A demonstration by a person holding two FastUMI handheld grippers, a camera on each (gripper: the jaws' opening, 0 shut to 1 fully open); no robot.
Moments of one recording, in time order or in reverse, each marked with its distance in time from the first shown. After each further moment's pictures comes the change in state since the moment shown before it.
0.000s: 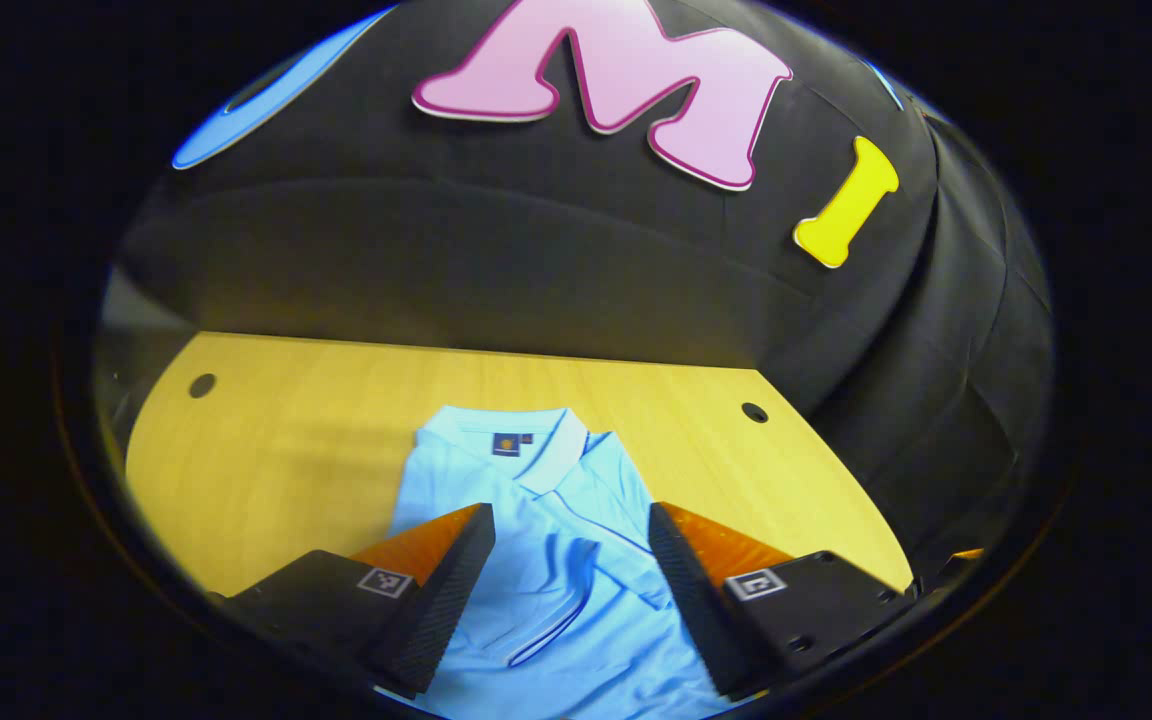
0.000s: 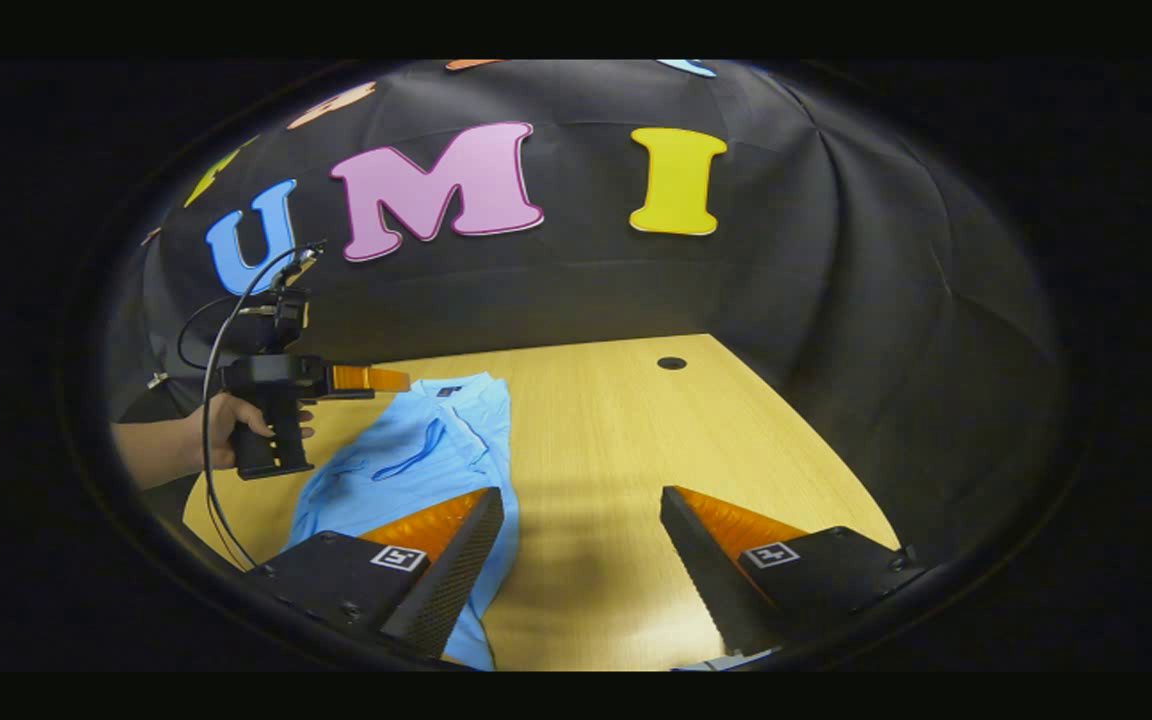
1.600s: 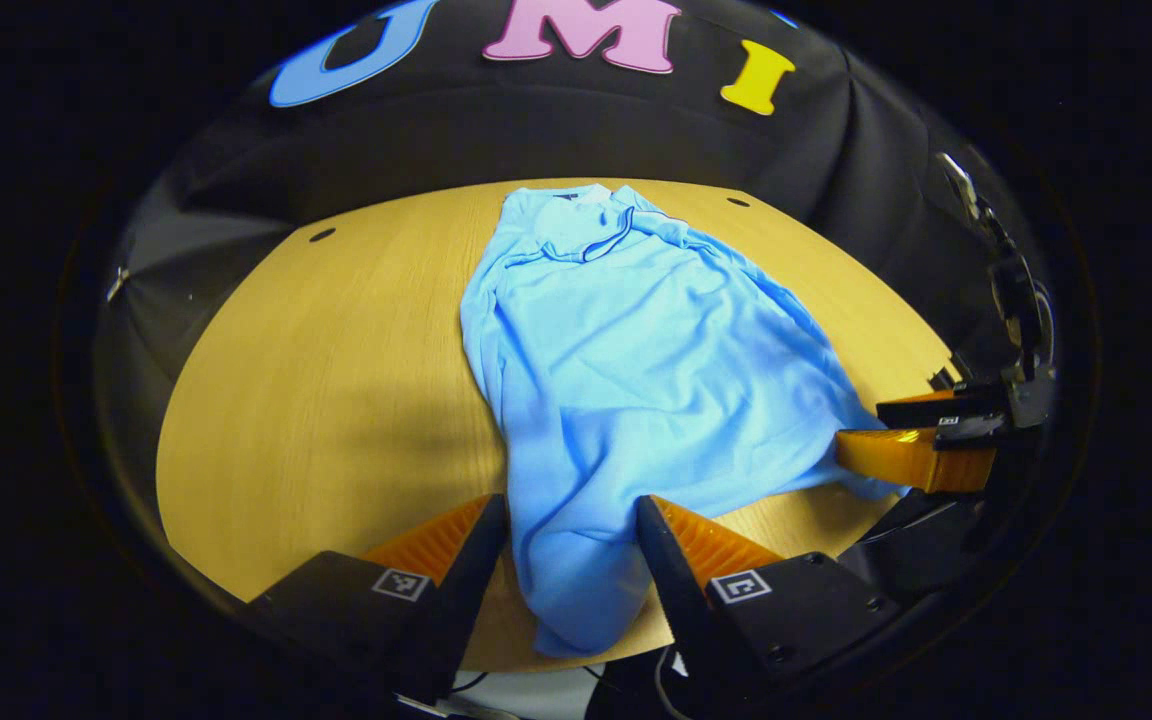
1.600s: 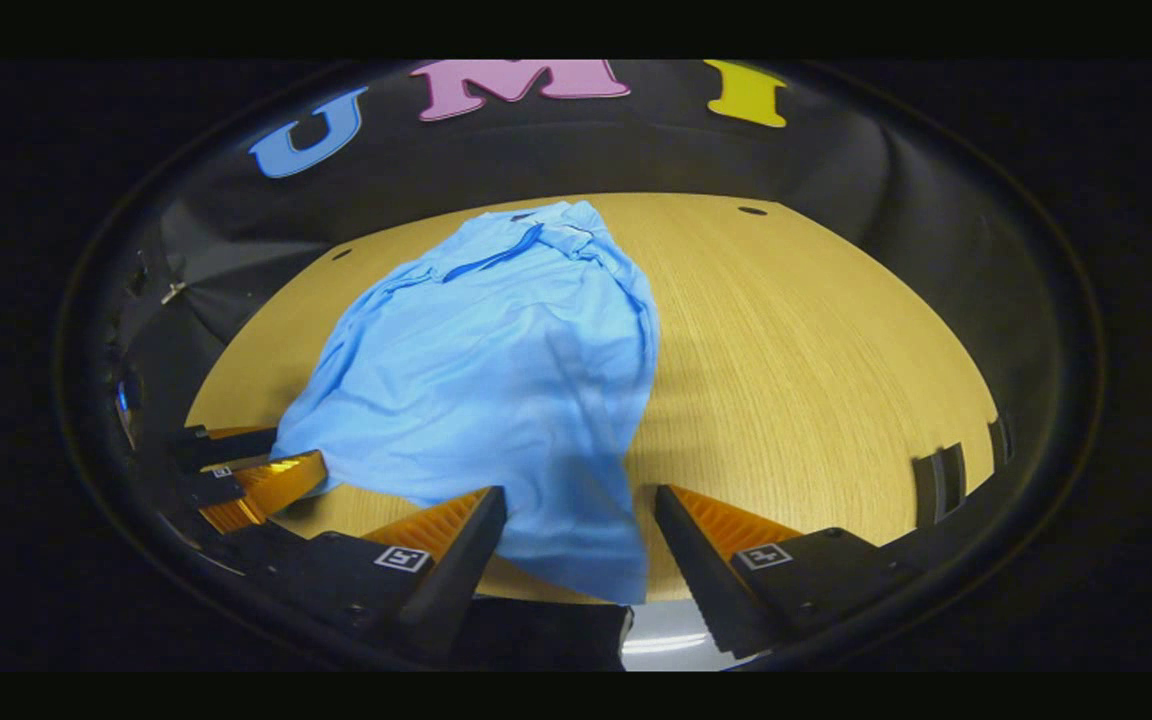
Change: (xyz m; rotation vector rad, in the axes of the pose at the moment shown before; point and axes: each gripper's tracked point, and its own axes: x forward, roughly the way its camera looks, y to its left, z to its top) left arm -0.213 0.053 -0.300 0.190 0.278 0.104; right arm -0.031 0.098 -0.220 -0.095 0.409 0.072
